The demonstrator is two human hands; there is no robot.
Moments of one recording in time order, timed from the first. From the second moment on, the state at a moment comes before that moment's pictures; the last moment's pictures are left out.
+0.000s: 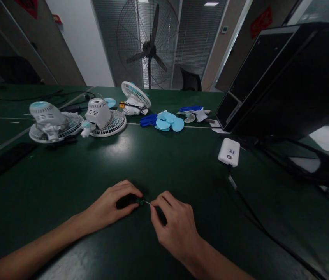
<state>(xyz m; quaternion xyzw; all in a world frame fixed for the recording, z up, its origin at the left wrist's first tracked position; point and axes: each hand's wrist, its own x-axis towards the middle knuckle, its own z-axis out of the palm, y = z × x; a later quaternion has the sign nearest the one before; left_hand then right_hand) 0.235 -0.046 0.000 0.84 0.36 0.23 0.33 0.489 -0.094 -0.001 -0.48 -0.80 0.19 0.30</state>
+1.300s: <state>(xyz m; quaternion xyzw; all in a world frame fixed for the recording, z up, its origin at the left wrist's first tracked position) 0.237 -0.043 0.003 0.85 0.35 0.21 0.34 0.487 -0.090 0.005 -0.45 -0.81 0.22 0.30</state>
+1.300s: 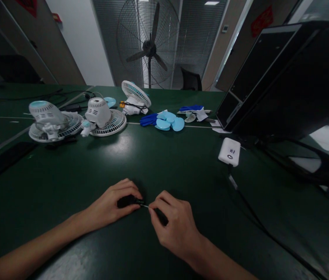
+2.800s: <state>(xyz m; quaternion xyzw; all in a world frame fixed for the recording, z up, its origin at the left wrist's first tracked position) 0.230 -0.048 0.013 0.94 0.26 0.10 0.22 0.492 -0.080 0.012 -0.52 -0.69 0.31 0.39</state>
